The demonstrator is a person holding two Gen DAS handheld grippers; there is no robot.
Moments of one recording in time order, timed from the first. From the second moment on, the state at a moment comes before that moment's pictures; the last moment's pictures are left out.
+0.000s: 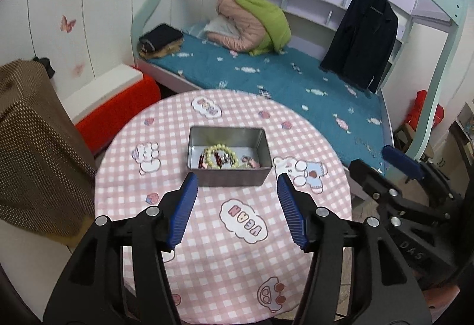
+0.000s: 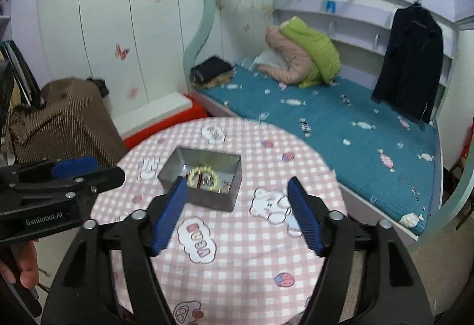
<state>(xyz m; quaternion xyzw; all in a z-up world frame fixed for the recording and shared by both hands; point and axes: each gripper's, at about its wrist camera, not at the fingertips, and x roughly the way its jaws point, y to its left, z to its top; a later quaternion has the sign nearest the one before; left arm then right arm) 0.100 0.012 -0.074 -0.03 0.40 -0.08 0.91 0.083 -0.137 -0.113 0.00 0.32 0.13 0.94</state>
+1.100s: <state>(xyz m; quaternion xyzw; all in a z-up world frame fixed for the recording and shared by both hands) 0.058 0.004 -0.021 -0.01 0.30 -0.04 0.95 0.049 -0.149 -0.073 0.00 0.22 0.11 0.97</state>
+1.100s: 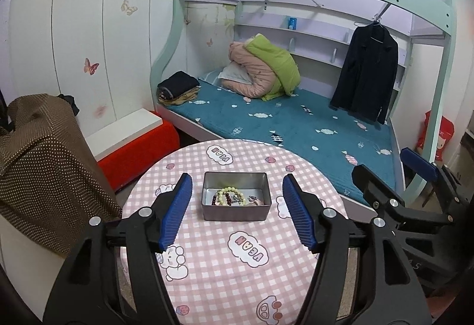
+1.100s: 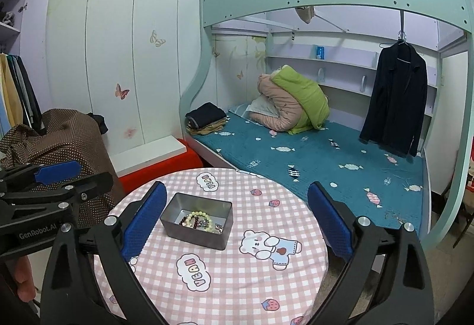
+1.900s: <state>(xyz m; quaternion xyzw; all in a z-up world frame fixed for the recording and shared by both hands) 0.055 0.005 -0.023 -0.01 0.31 -0.03 0.95 0.050 -0.147 -0.079 0.00 0.23 0.10 0.97</state>
